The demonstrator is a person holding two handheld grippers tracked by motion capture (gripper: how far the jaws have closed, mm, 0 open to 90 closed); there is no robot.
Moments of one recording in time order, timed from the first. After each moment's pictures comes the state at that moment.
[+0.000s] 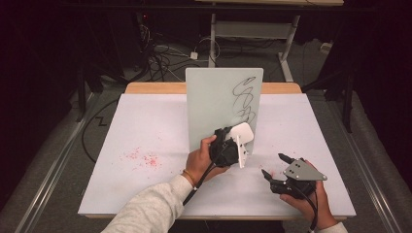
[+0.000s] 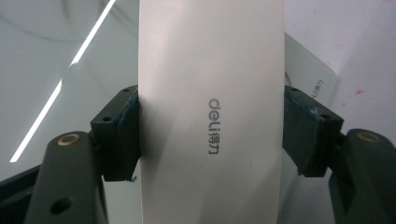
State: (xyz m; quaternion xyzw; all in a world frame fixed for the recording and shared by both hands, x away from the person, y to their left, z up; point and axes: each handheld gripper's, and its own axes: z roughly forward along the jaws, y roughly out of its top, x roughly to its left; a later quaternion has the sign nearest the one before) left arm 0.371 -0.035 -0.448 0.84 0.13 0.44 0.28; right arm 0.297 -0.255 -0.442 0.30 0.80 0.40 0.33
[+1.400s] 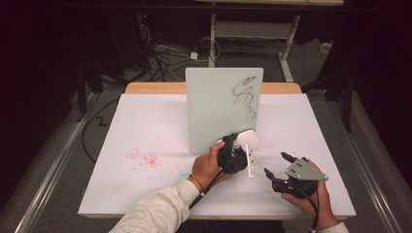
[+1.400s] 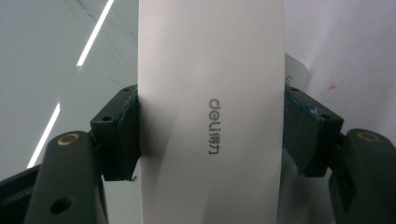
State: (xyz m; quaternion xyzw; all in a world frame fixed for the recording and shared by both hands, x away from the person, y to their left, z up) left arm 0.364 -0.056 -0.470 0.84 0.11 0.46 0.24; right arm 0.298 -0.258 -0.440 0.30 0.80 0.39 0.35
